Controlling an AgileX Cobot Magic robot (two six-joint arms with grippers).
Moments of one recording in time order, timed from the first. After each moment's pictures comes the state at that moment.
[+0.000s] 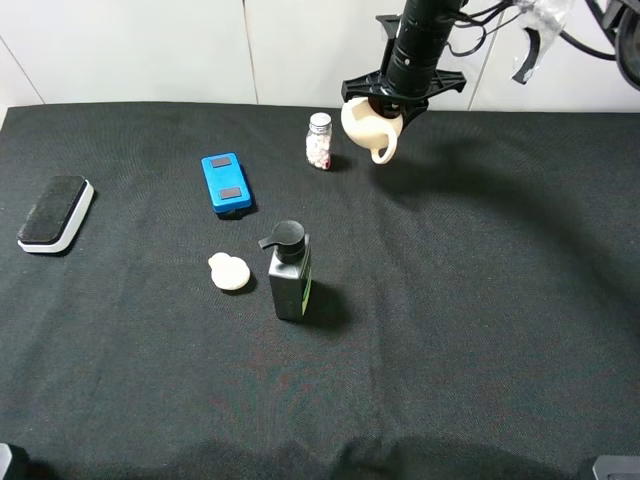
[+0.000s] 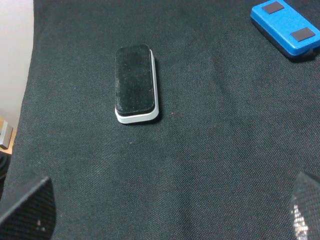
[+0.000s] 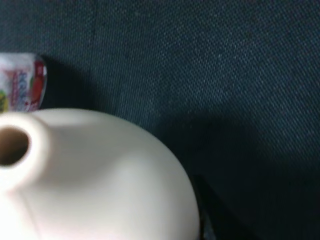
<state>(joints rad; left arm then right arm) 0.06 -0.01 -0.50 -0.04 1.06 0.16 0.42 2.34 -1.99 0.06 1.10 0.16</state>
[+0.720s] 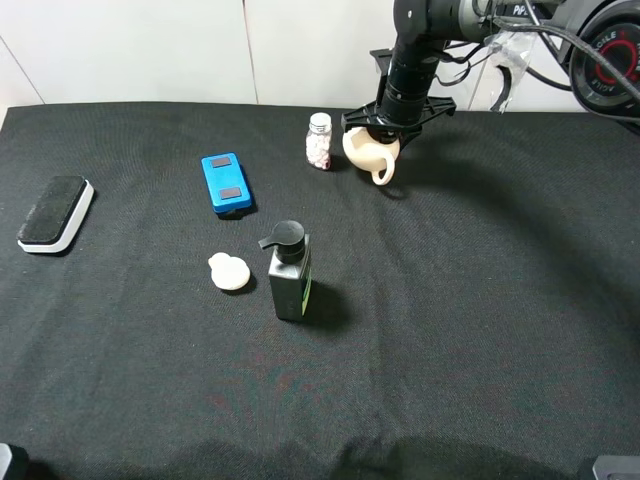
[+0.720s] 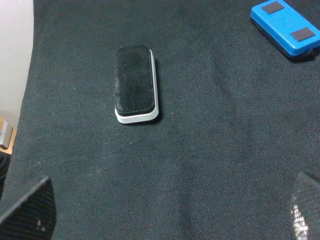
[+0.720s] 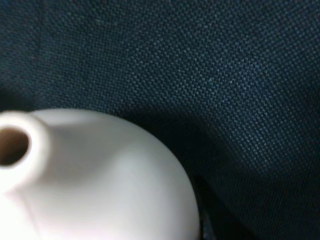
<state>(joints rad) 0.06 -0.01 -0.50 -0.04 1.06 0.16 0.42 2.44 -1.99 0.00 1.02 0.16</state>
